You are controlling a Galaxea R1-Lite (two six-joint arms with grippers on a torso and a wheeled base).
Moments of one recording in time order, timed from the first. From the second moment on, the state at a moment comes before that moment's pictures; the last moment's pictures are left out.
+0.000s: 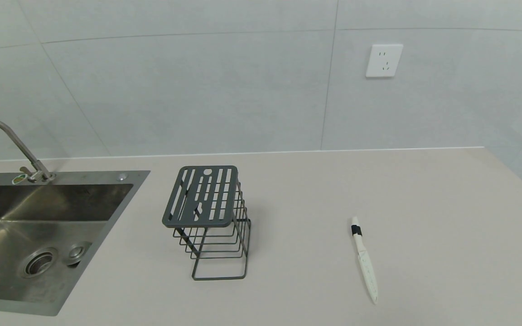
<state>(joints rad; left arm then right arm) 0.00 0.00 0.00 -0.05 -0.05 0.03 0.00 0.00 0.00 0.00 -0.02 -0.03</state>
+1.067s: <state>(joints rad) 0.00 0.00 0.00 -0.05 -0.05 0.04 0.06 0.48 -0.32 -0.16 0.32 -0.03</state>
